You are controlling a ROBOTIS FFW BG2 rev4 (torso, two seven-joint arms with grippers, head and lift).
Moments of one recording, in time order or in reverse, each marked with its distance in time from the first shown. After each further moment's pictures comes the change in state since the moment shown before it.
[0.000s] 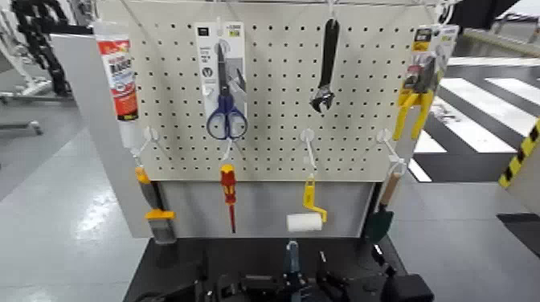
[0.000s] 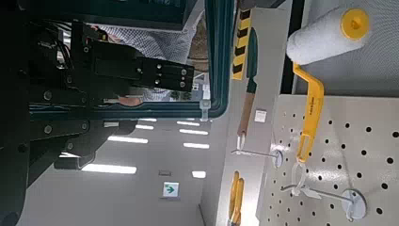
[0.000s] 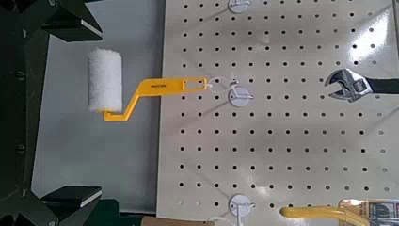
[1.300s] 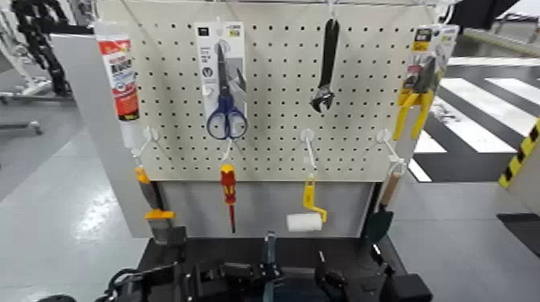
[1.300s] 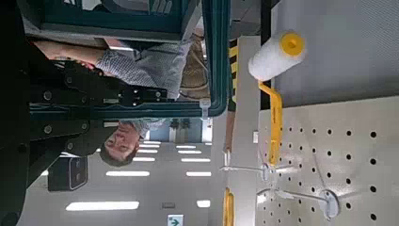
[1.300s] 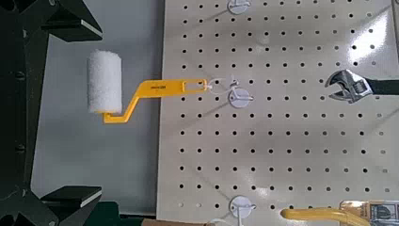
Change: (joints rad) left arm -0.077 0.042 0.081 0.062 -0.069 0.104 0.035; right arm -0.006 -0.001 0.005 0.009 -0.005 -0.008 0.000
